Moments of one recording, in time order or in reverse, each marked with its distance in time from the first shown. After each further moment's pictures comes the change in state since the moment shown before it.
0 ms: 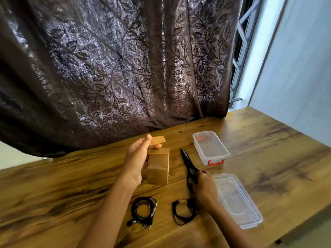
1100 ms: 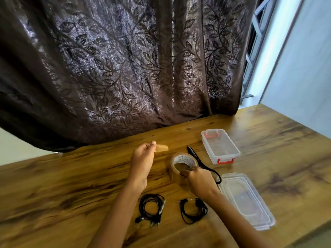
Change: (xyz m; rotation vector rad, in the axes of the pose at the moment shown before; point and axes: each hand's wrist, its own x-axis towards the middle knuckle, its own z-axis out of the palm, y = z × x) left_hand 0.004 -0.019 -0.010 0.188 0.143 0.029; right_hand -0.005 -0.054 -0.023 -0.465 -0.205 -0.568
